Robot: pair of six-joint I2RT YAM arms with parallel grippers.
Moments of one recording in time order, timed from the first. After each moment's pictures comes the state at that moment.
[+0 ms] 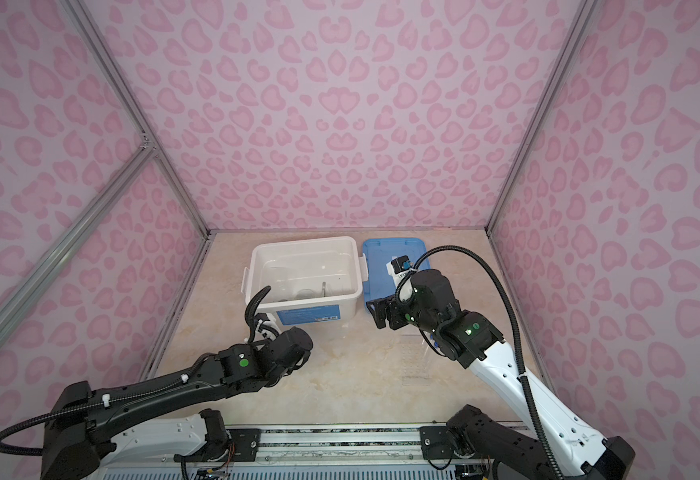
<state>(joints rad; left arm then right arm) -1.07 1.11 0.79 -0.57 -0.61 -1.54 0.57 1.00 1.05 -0.62 -0.10 0.25</state>
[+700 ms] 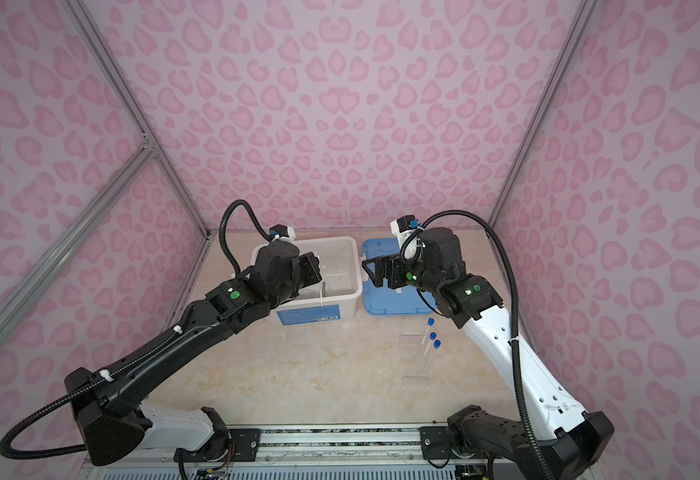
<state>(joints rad) -0.75 1.41 1.40 -0.48 -0.29 -0.80 0.43 1.22 1.34 -0.59 -0.30 0.30</state>
